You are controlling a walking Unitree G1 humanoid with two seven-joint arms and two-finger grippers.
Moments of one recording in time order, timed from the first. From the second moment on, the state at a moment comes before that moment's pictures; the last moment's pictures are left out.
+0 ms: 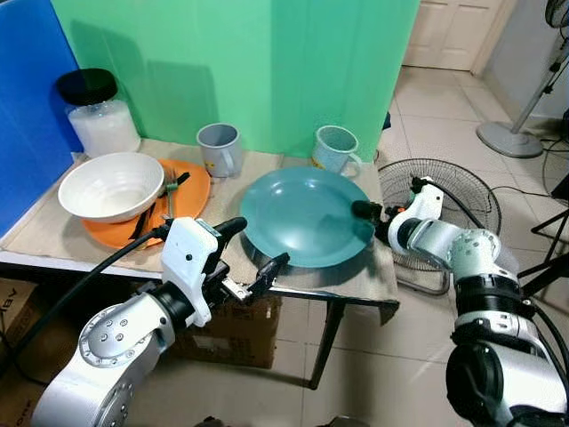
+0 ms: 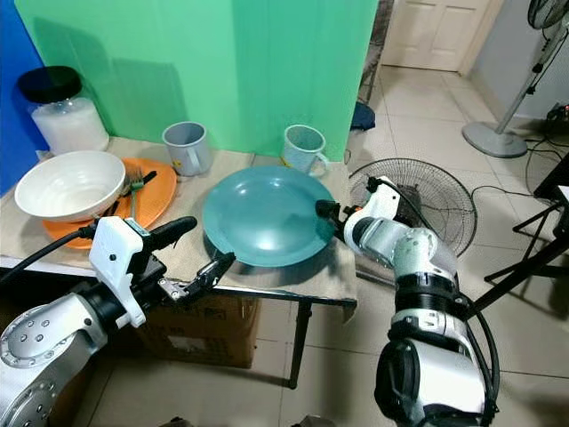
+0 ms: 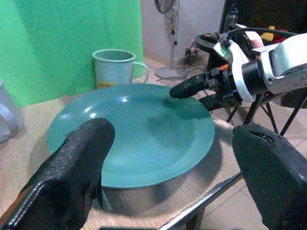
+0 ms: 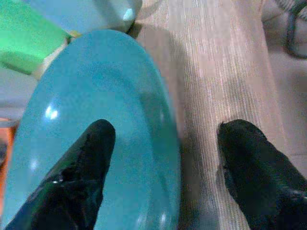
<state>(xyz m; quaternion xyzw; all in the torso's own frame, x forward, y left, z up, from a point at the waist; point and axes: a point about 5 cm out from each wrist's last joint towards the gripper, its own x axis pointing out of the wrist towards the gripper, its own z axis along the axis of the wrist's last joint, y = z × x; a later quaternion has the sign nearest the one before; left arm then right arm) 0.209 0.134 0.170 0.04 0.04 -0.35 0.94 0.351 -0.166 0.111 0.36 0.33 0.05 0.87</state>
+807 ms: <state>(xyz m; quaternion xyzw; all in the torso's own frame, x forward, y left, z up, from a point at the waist) 0.208 0.137 0.168 0.05 0.05 -0.35 0.93 0.347 -0.183 0.128 0.34 0.34 0.13 0.87</state>
